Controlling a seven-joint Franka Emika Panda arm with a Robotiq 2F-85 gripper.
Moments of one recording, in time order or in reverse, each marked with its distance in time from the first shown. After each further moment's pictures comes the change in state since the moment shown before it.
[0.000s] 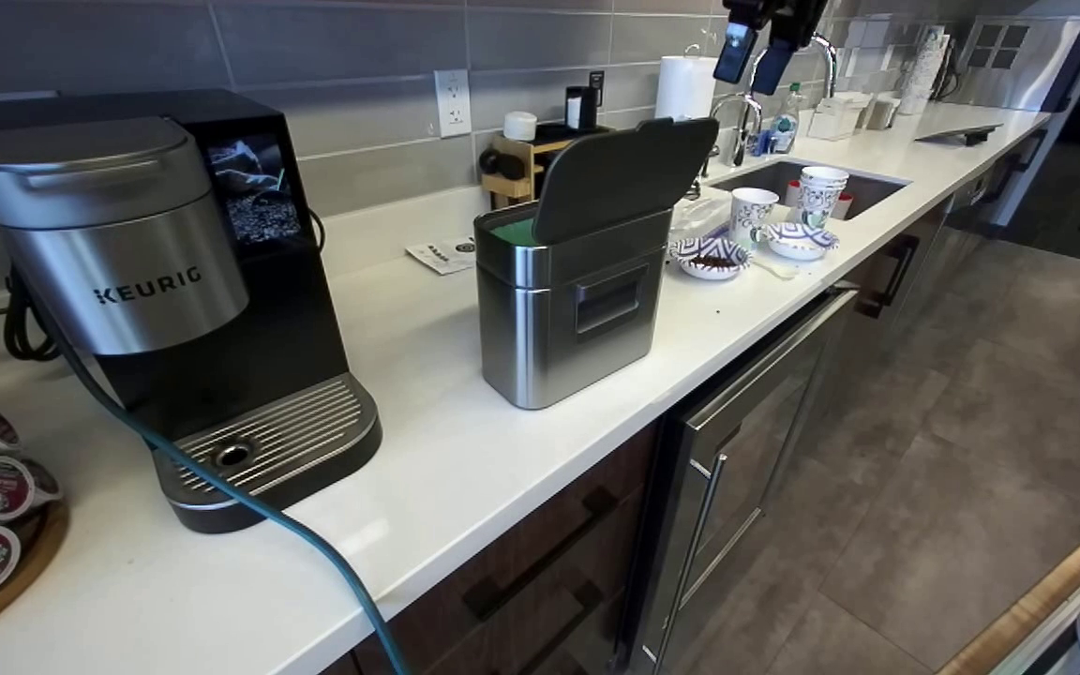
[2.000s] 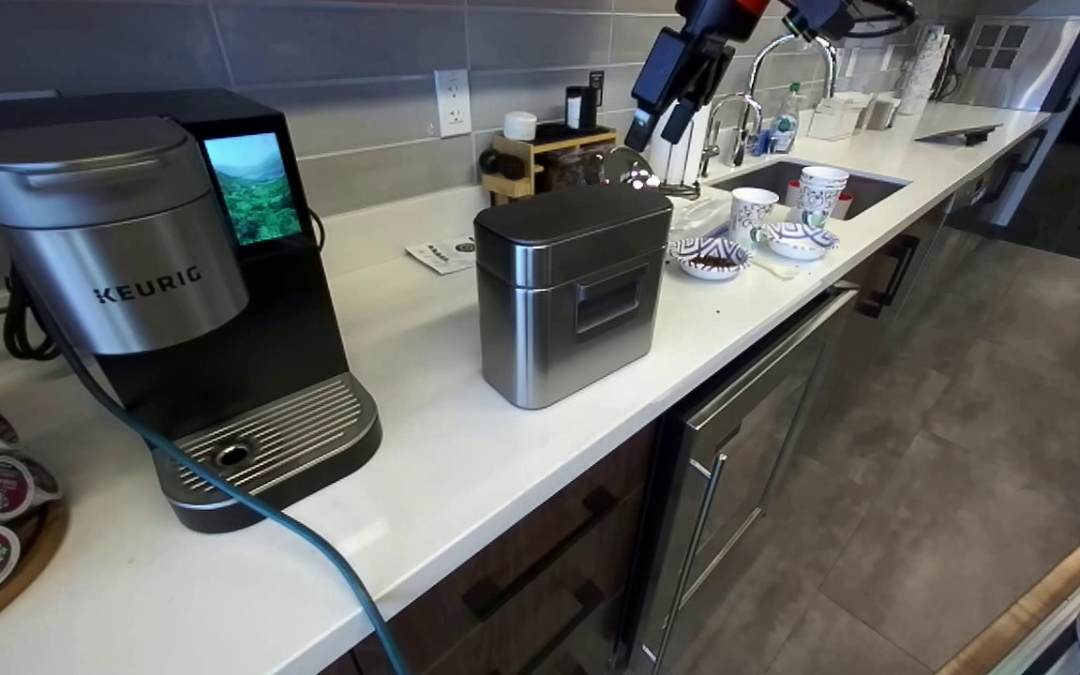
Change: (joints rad) arm 0.030 0.182 0.020 -0.048 -0.046 0.411 -0.098
